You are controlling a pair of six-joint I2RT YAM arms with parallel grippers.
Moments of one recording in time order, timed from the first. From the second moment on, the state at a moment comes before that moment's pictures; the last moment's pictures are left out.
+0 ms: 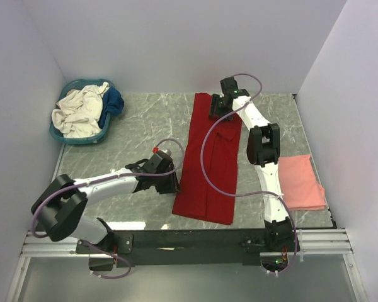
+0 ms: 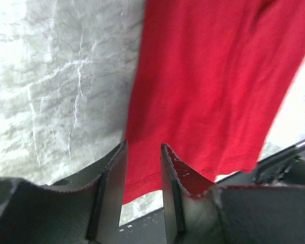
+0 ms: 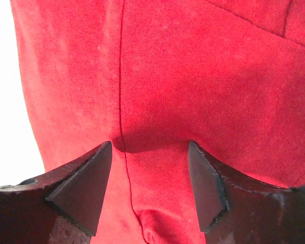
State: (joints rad) left arm -0.78 1.39 0.73 -0.28 0.07 -0.92; right arm 0.25 2.58 2.37 -0.81 -0.09 0.40
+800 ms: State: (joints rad) left arm -0.91 1.51 0.72 -0.23 -0.01 -0.89; right arm 0.22 2.55 2.32 -0.74 -0.09 0.38
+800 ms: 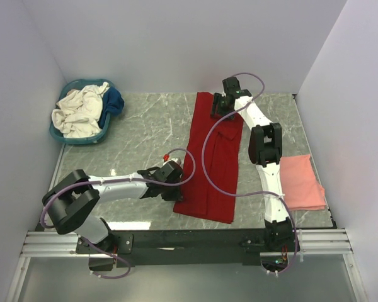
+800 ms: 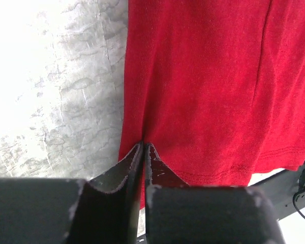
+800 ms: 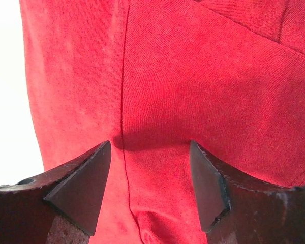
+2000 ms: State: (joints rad) left arm -1.01 1.50 0.90 -0.26 -0.02 -0.77; right arm 0.19 2.43 2.22 -0.72 -0.11 0.38
